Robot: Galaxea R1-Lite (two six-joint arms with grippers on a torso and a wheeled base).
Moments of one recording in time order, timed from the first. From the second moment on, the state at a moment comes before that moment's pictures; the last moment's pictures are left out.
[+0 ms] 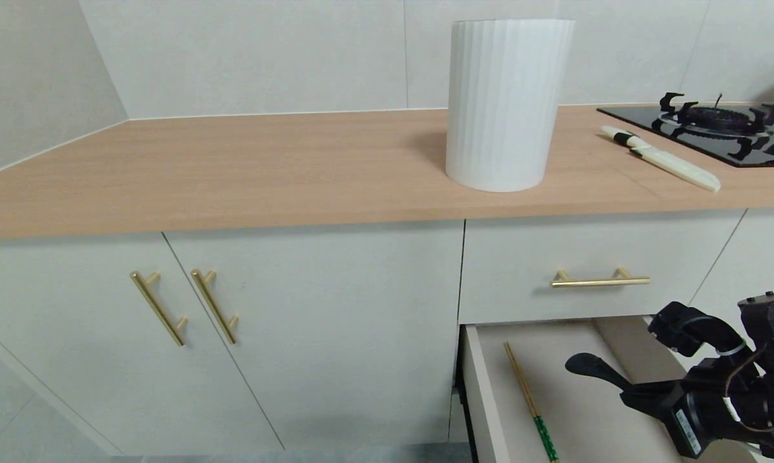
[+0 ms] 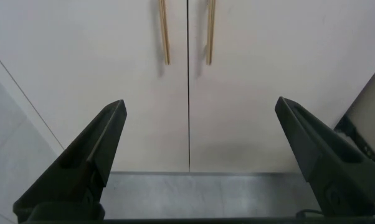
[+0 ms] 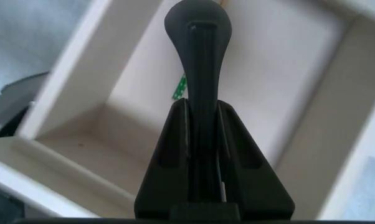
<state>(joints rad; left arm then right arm) 0.01 0.00 0.00 0.00 0.04 -0.01 0.29 1.44 -0.44 -0.24 0.13 -0.22</state>
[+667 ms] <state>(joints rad) 0.01 0.00 0.00 0.00 0.04 -0.01 0.29 1.48 -0.45 -0.26 0.12 -0.21</state>
